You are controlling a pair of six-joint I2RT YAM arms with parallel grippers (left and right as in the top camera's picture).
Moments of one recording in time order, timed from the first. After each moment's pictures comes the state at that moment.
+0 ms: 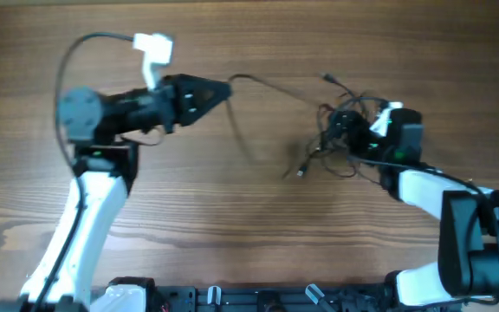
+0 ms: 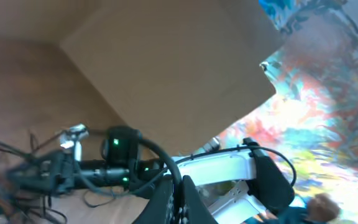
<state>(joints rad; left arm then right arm) -0.06 1.32 0.87 0.84 1.31 -1.22 -0.02 1.66 0.56 0.38 -0.43 0.77</state>
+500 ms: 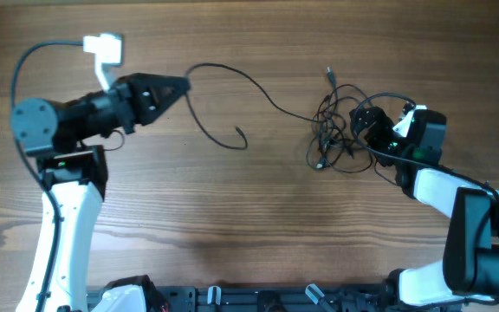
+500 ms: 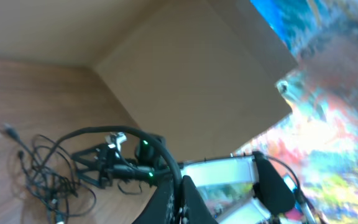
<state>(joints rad) 0.16 1.26 0.87 0.79 1.39 -1.26 -0.14 1.66 0.56 0.37 -0.47 0.76</state>
